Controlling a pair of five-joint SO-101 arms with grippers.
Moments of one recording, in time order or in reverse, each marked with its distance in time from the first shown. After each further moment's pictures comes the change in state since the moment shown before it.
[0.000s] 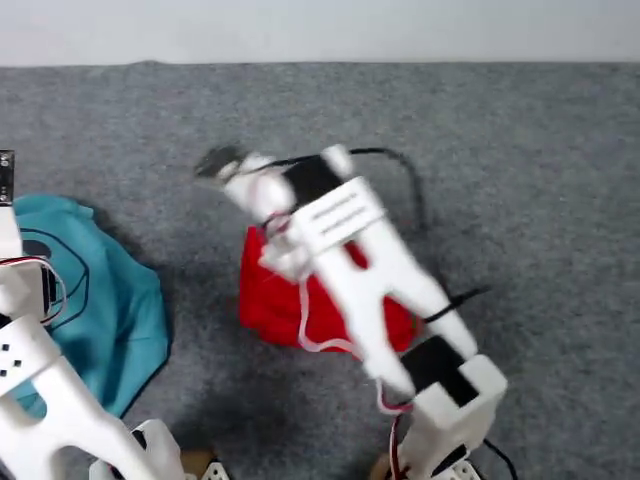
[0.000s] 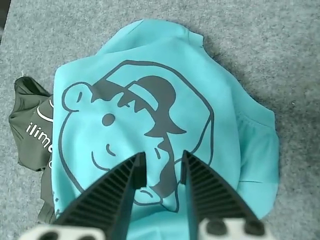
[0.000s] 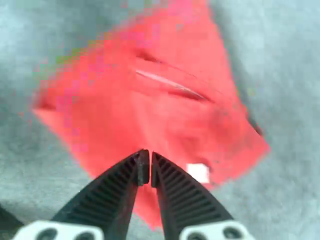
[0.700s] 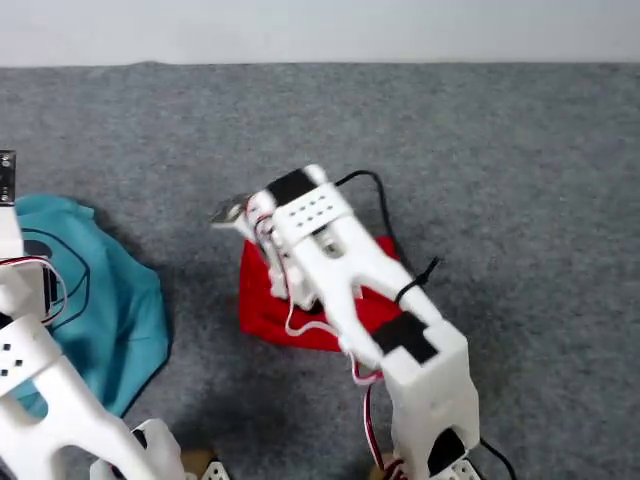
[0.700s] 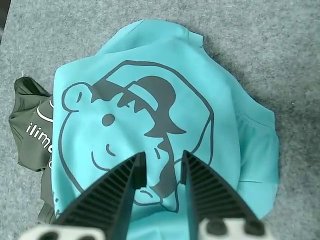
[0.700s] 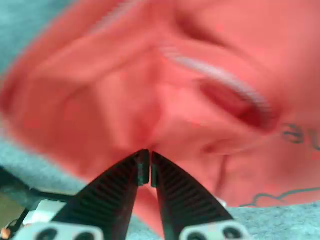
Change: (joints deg) left arm 0.0 0.0 0.0 0.0 0.0; right arm -6.6 11.2 7.1 0.0 2.3
